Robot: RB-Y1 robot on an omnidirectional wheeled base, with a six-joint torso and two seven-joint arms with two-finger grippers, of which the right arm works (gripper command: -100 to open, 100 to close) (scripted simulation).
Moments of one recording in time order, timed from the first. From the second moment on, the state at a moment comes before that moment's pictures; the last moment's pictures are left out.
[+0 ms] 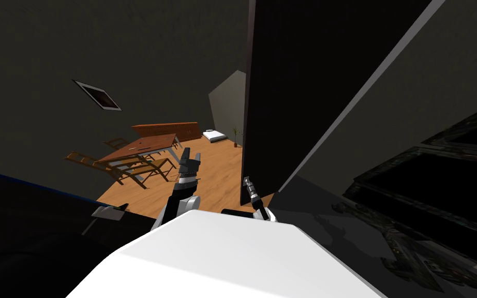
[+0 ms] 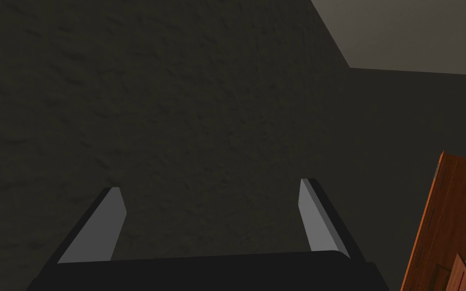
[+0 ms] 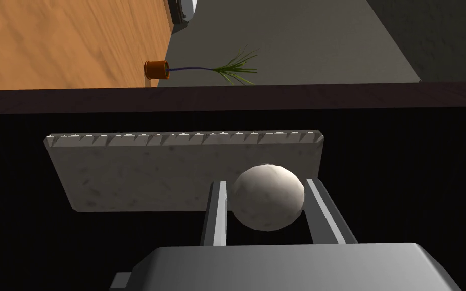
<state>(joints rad) -0.06 -0.05 0.41 -0.76 -0.06 -0.78 -0.01</state>
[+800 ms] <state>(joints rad) -0.08 -0.05 0.35 -0.72 -0.07 -0.79 0.01</state>
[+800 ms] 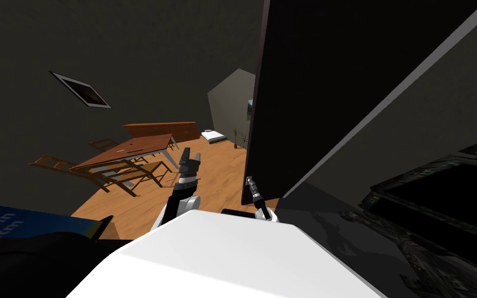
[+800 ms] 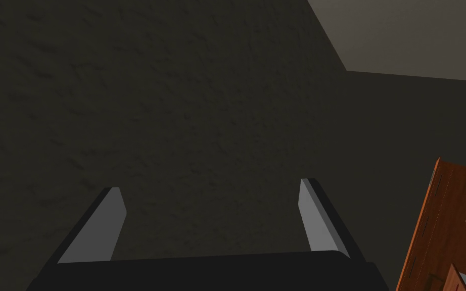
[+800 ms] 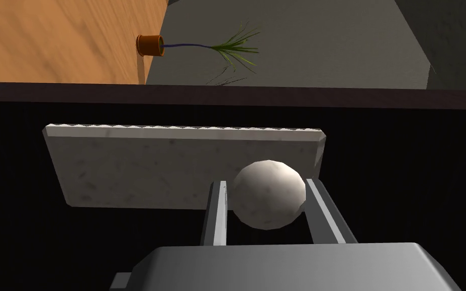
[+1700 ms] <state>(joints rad) -0.07 -0.06 0.31 -0.77 -0.10 -0.76 0.01</state>
